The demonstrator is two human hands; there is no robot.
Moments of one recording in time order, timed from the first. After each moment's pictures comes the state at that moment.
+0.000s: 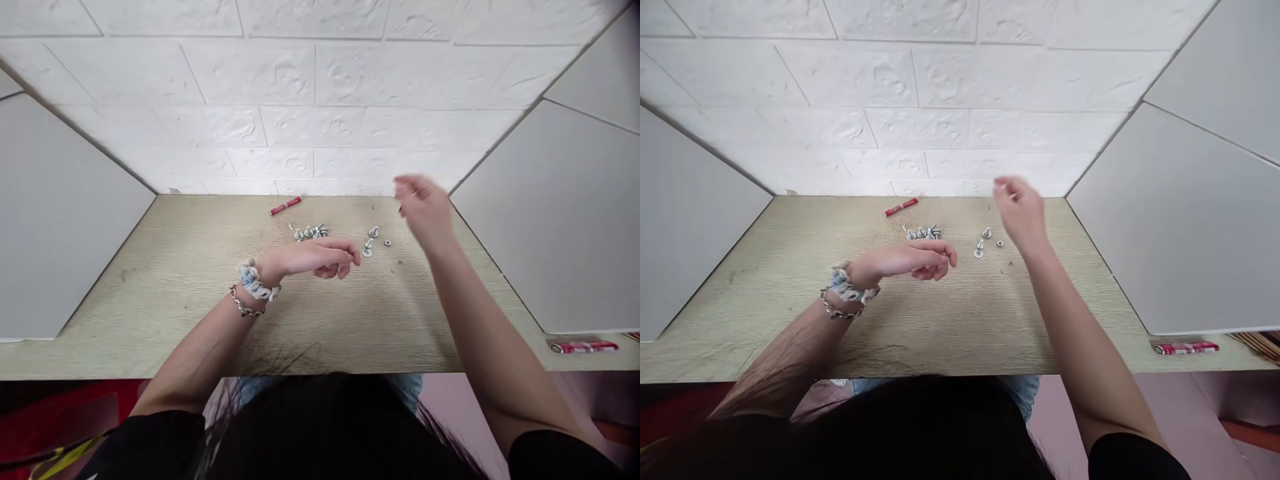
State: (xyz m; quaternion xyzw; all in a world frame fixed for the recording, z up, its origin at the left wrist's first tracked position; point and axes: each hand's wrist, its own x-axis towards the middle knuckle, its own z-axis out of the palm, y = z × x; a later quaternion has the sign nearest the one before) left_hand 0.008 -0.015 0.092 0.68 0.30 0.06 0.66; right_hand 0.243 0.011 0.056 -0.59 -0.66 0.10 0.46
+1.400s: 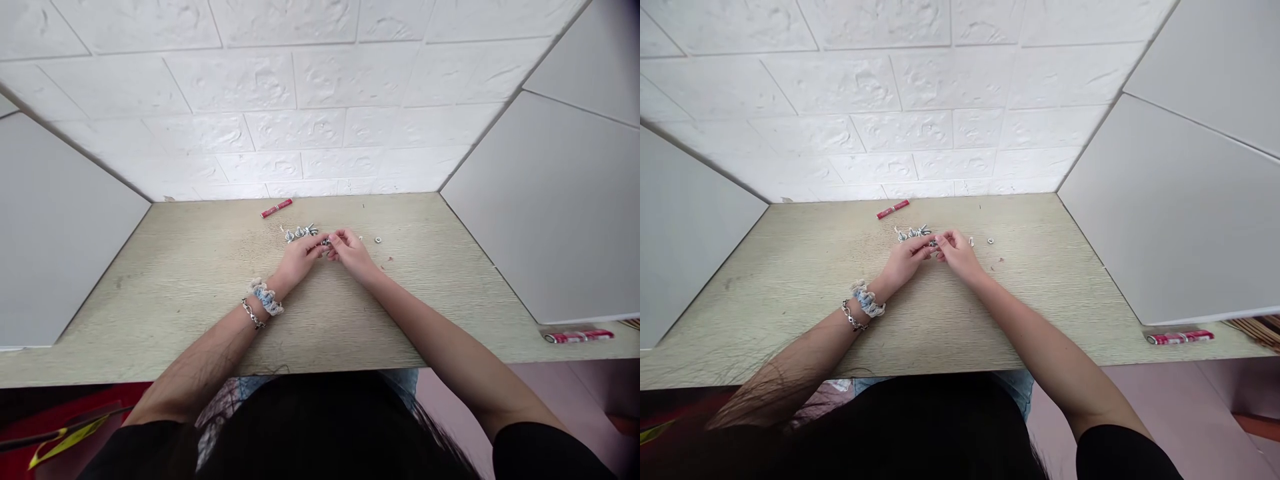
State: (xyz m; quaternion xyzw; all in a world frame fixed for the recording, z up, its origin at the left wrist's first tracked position) left_hand 0.009 -0.006 -0.008 0.78 0.44 0.33 0.28; right_hand 0.163 -0.011 -0.020 -0.48 -0.44 0.57 0.51
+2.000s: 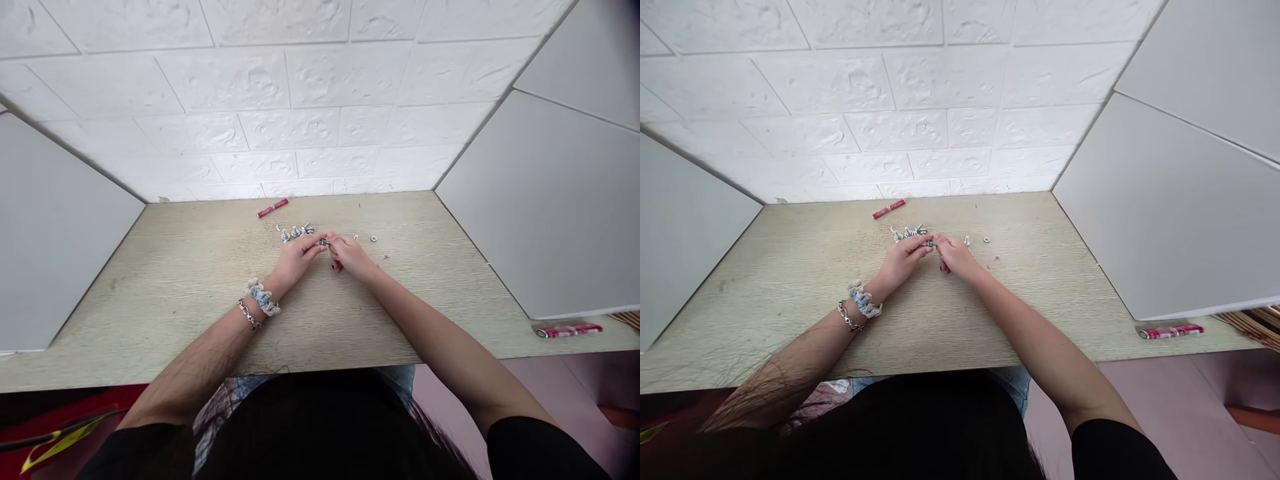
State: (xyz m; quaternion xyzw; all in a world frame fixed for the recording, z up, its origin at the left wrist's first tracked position) left_hand 0.011 -0.009 -0.002 0.77 0.46 0.32 0.29; right_hand 0.170 -0.015 -0.013 -0.50 -0.54 0.55 0.40
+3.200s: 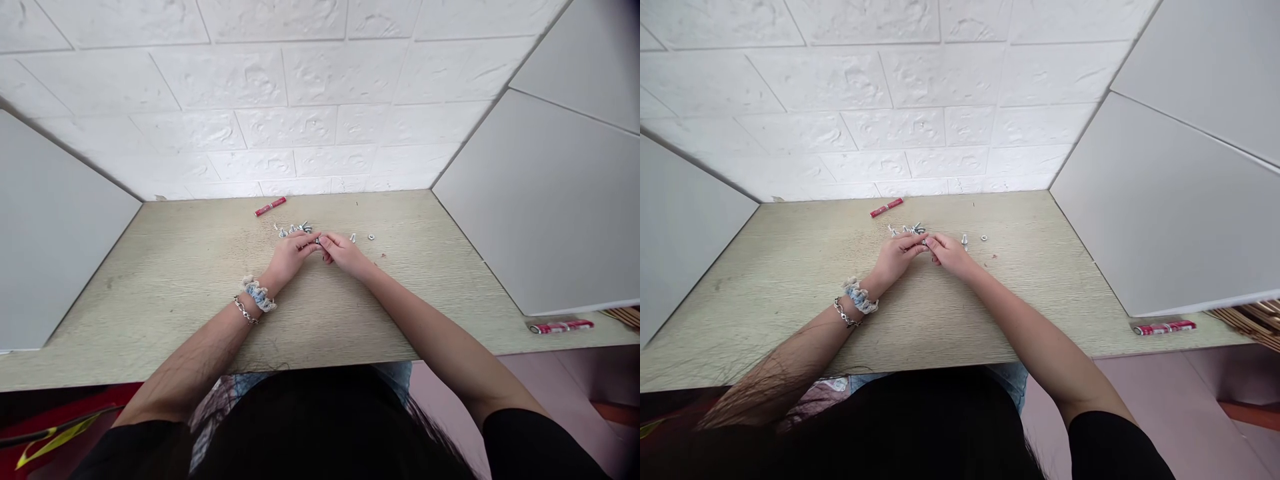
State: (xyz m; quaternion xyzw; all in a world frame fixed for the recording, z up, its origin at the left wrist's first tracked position) left_hand 0.004 0.000 -0.011 0.78 0.44 0.36 0.26; right_hand 0.171 -0.013 -0.016 -0.47 -0.60 0.52 0.39
